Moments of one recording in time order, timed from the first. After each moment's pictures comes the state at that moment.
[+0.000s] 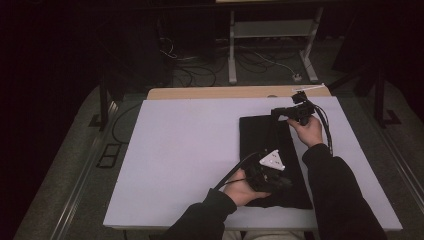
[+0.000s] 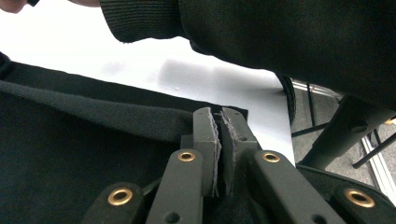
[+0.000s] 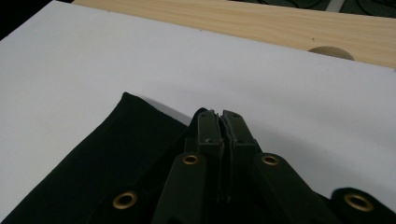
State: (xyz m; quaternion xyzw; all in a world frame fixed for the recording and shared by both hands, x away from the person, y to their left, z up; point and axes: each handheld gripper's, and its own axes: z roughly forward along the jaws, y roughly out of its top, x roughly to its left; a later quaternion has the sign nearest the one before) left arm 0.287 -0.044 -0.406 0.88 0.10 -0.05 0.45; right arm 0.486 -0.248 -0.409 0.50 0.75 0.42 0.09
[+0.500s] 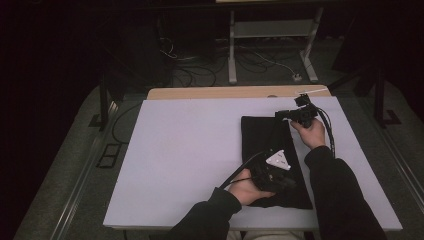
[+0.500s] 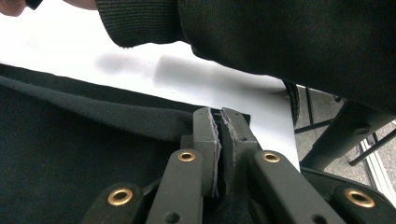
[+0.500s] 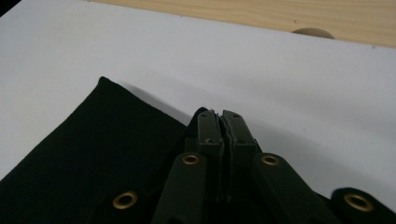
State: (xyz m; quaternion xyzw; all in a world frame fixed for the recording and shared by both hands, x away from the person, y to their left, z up) left arm 0.292 -0.058 -0.410 0.89 0.09 -0.06 0.44; right arm 0.485 -0.261 -0.423 0.51 0.75 0.41 0.09
